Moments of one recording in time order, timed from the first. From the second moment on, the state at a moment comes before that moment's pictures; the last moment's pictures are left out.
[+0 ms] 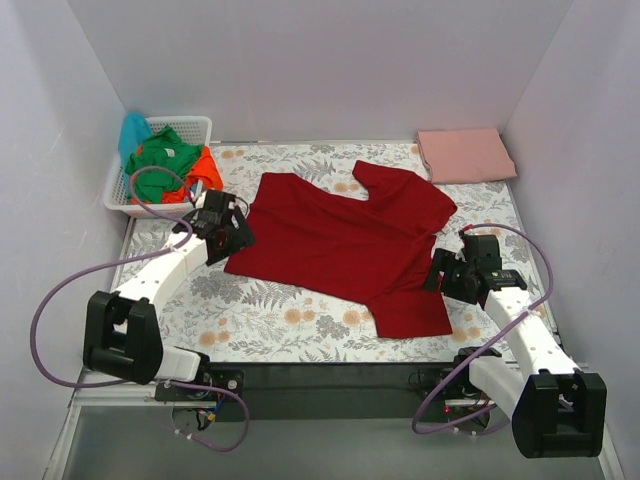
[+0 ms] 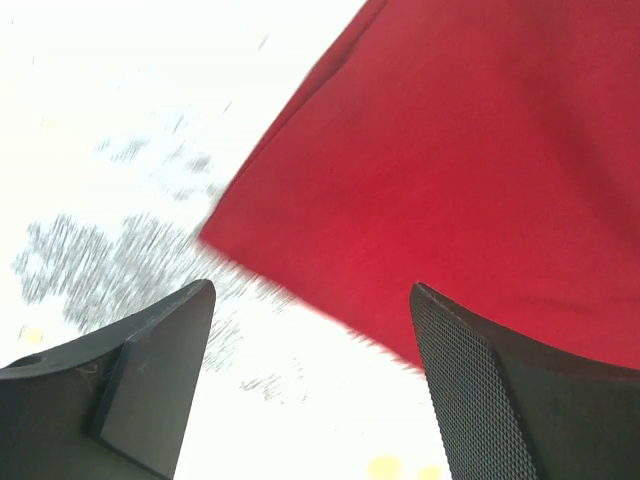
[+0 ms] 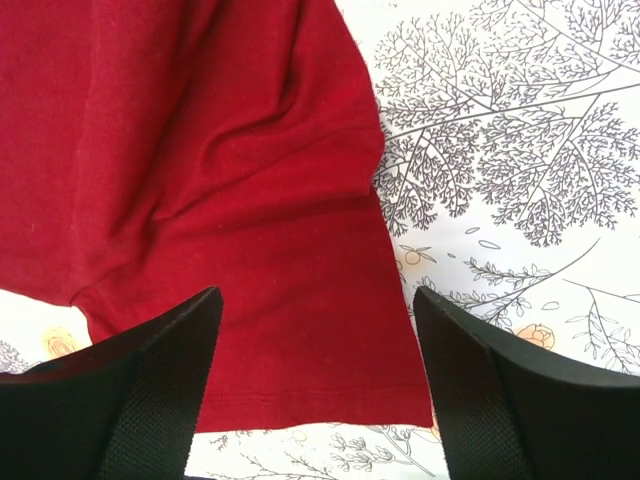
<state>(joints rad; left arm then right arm) -0.26 1.41 1.00 -0.57 -0.23 -0.66 0.06 0.96 0.55 -0.59 -0.13 0.34</state>
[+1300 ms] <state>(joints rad) -0.21 1.59 0.86 -0.43 -0.32 -0.81 0.14 1.00 0.55 -0.65 -0.04 0.31</state>
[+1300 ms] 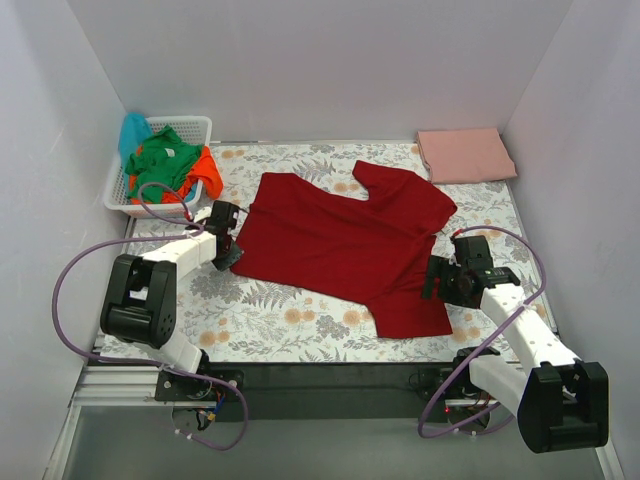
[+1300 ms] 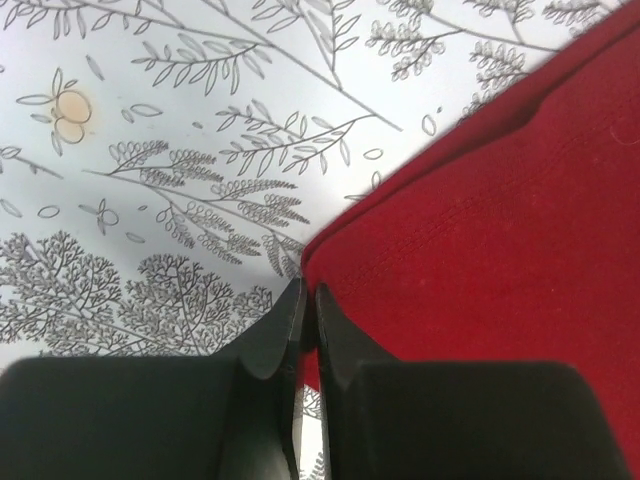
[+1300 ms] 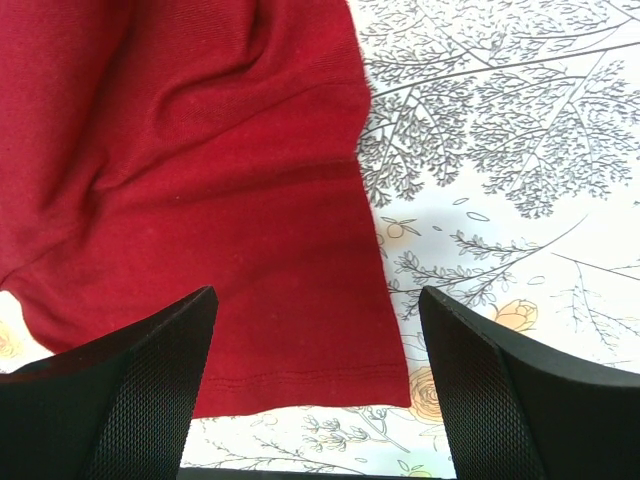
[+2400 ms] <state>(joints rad) -0.22 1.31 0.80 -0.60 -0.49 -0.76 0.27 1.11 0.54 -0.80 -0.03 0.53</state>
